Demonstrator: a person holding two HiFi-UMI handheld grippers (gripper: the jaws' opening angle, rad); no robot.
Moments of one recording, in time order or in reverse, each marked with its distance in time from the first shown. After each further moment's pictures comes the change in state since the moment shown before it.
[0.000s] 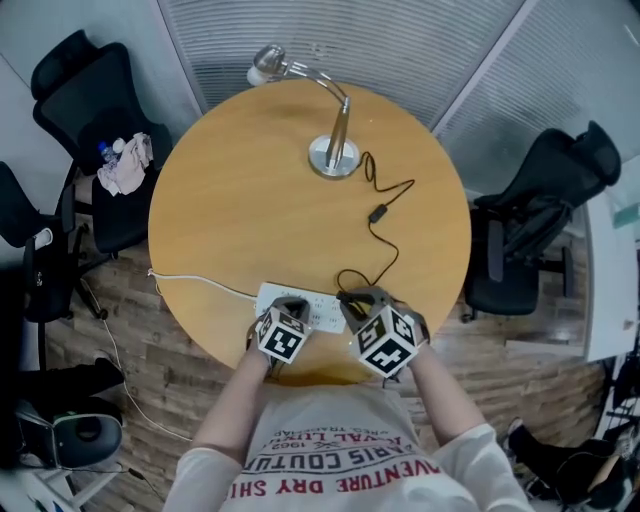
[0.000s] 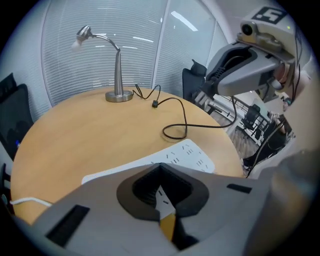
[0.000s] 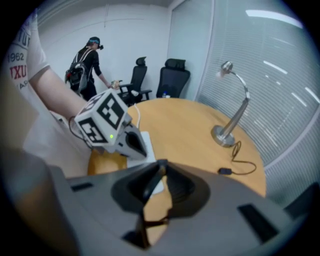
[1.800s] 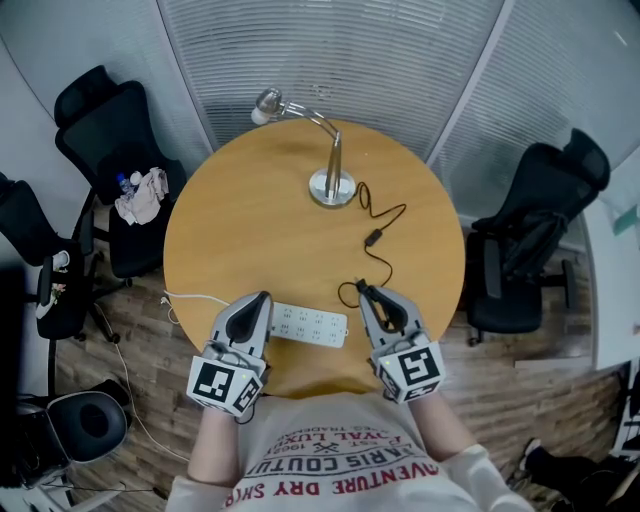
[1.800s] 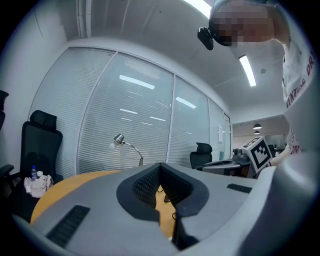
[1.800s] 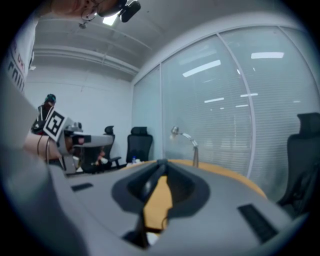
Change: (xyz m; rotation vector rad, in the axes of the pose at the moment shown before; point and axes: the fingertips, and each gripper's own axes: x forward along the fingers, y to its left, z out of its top) left arm -0.268 0.008 0.157 -0.036 -0.923 0.171; right arm -0.133 -0.049 0.059 0.366 -0.765 -0.308
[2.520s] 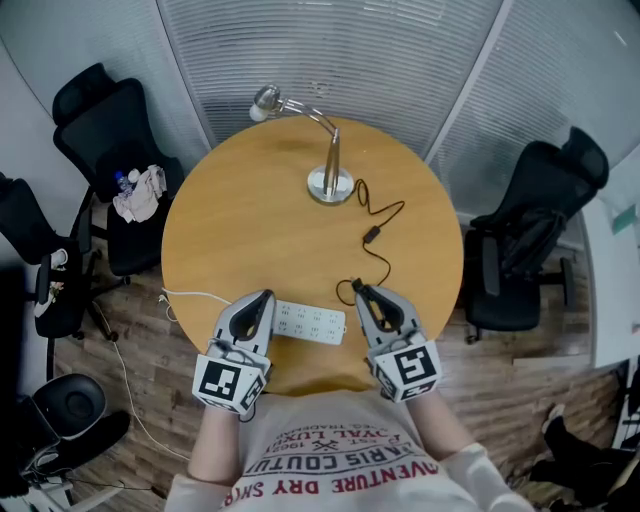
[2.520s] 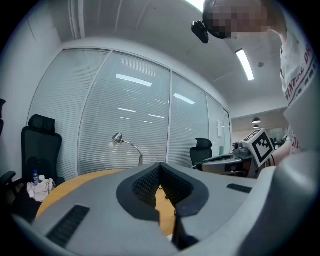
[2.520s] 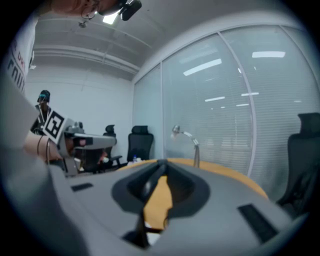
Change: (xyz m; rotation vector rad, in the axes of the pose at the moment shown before) left arm 0.005 -0.007 -0.006 0.049 0.034 0.004; right arm 0.000 0.004 -0.002 0.000 0.018 0.008
